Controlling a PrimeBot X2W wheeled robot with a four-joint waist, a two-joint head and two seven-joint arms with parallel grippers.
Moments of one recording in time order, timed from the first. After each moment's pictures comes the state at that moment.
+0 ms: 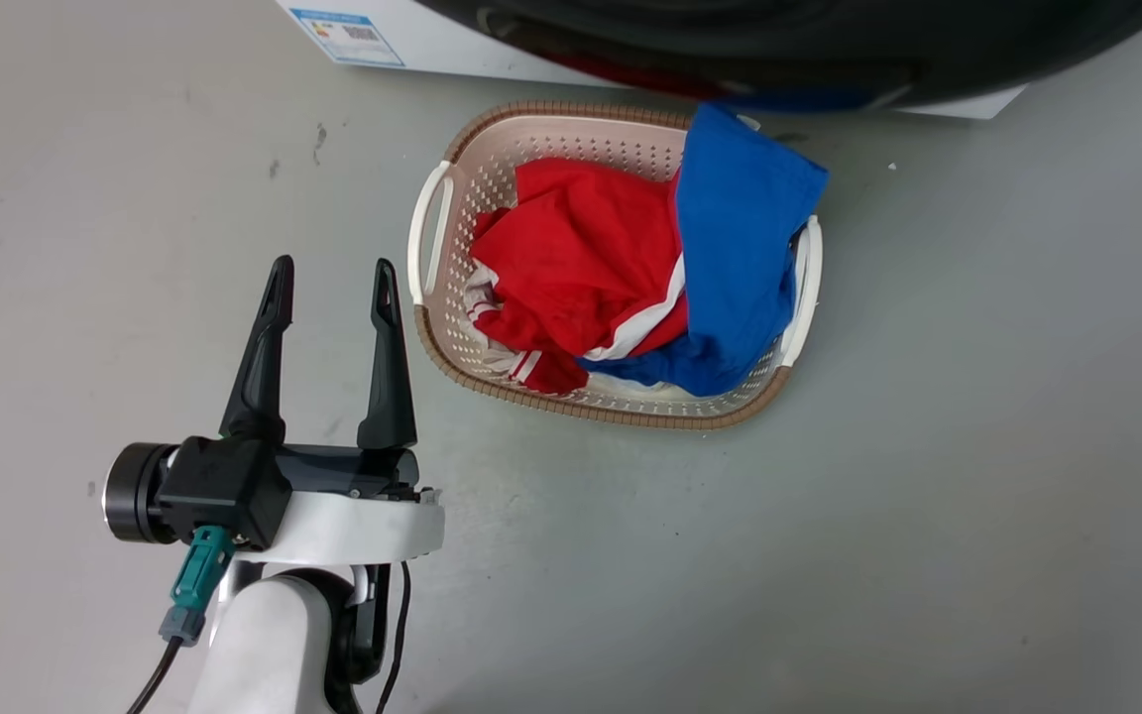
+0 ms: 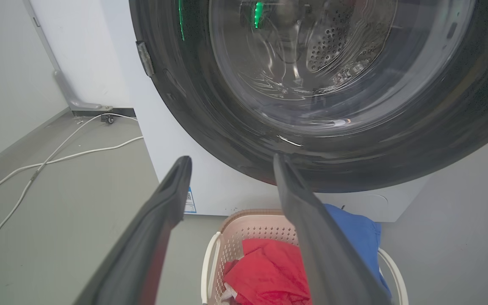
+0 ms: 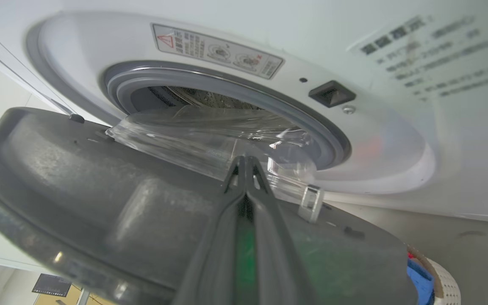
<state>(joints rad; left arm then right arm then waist) -0.23 0.05 -0.14 -0.08 -0.13 0.07 -0.26 -1.13 -0.45 0.06 0.47 1.42 0.13 0.67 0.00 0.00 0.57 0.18</state>
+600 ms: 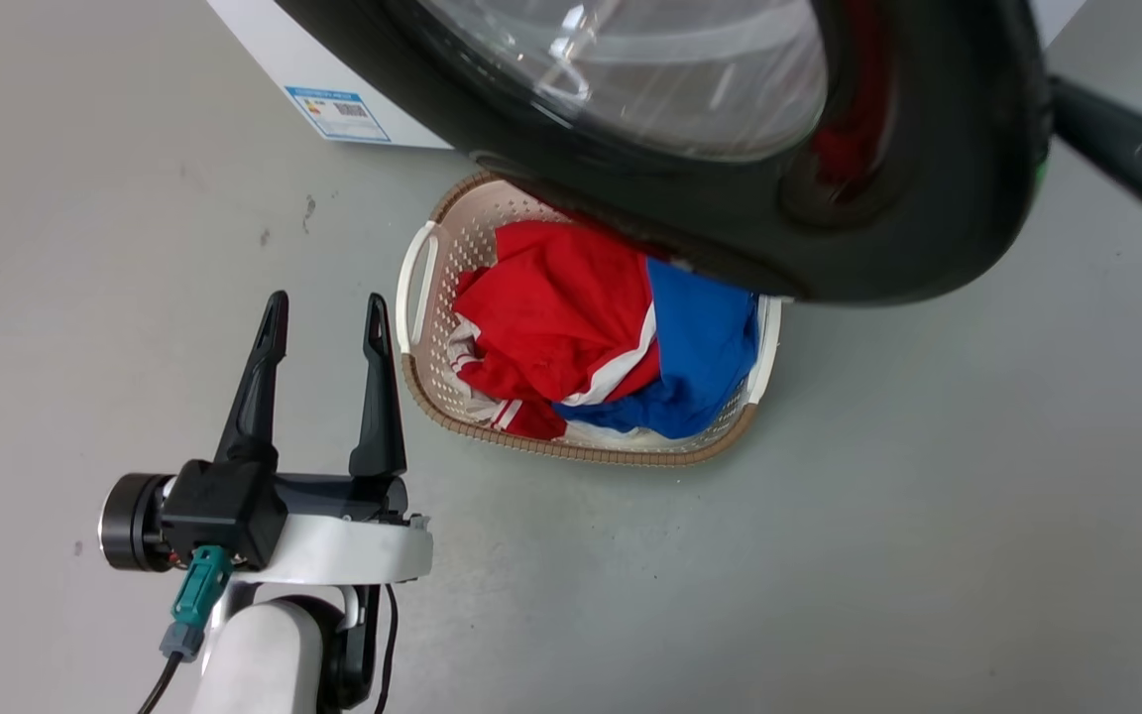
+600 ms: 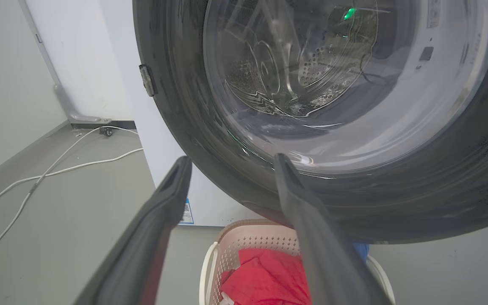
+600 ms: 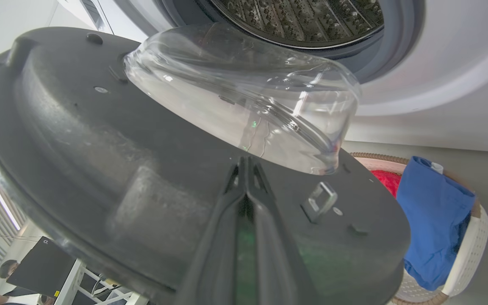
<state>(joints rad) -0.19 0.05 -0.11 -0.06 -0.11 0.05 -0.26 -0.75 -0.44 0.10 0.15 1.49 0.13 0.75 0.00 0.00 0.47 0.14</state>
